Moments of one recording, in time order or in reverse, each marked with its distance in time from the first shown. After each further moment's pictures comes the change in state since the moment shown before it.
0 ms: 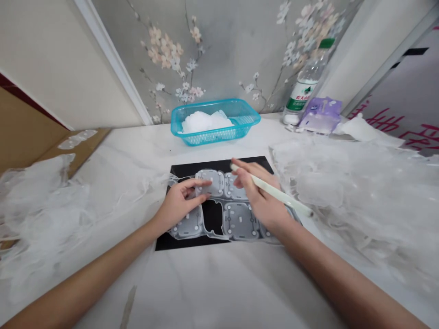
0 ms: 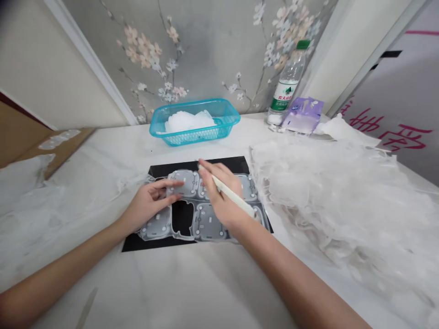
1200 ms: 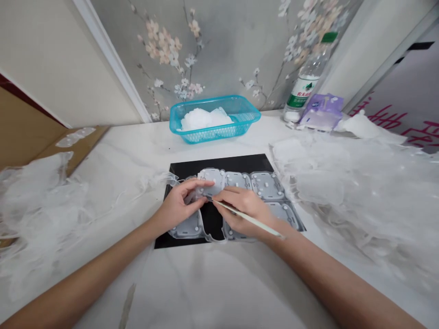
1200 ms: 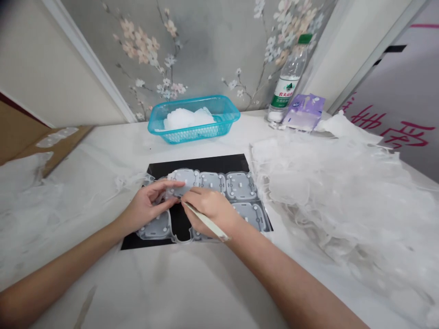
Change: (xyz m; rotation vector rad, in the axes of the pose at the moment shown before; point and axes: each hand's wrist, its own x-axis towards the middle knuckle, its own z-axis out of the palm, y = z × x) left_hand -0.003 -0.006 -0.002 0.103 -0.086 0.257; right_hand -0.015 0.007 0.014 -0.211 -0.431 -0.342
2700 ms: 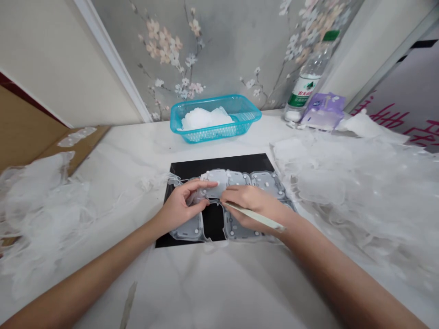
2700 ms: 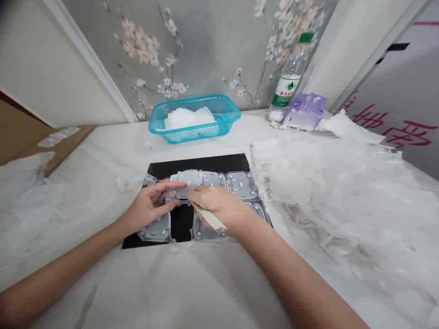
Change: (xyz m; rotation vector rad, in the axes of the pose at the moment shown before) left_hand -0.002 0.002 0.001 -0.035 -0.034 -0.008; right_hand 0.007 0.003 -0.026 -0.101 -0.359 0.019
